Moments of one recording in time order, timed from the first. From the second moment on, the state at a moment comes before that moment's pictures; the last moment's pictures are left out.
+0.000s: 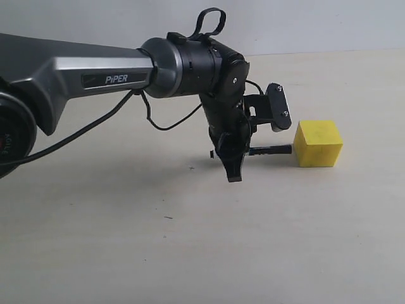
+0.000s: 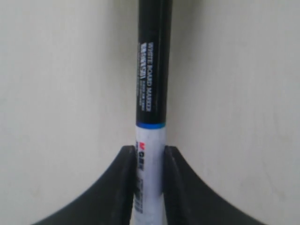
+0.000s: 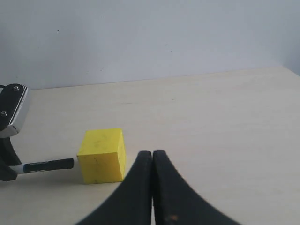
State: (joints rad) left arm -0.83 2.35 -1.83 0.03 0.82 0.74; right arm 0.01 0.01 0.00 -0.02 0.28 0.08
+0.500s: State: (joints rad) left arm -0.83 2.35 -1.83 0.06 0.94 0.73; right arm 0.01 0.01 0.00 -0.02 0.28 0.08
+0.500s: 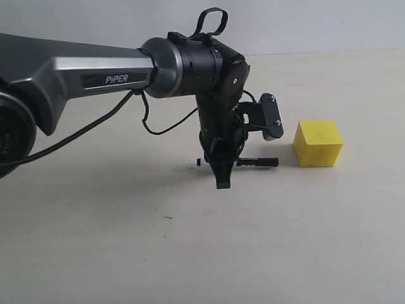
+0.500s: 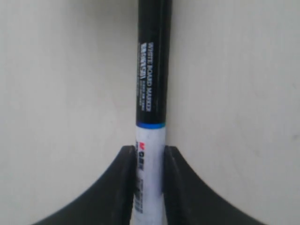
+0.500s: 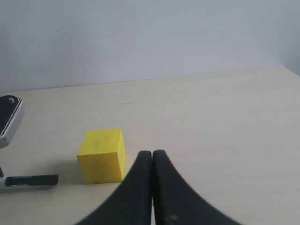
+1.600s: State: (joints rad) left arm -0.69 1.96 -1.31 0.02 0.96 -0.42; right arm 0.01 0.01 0.00 -0.02 0.28 0.08
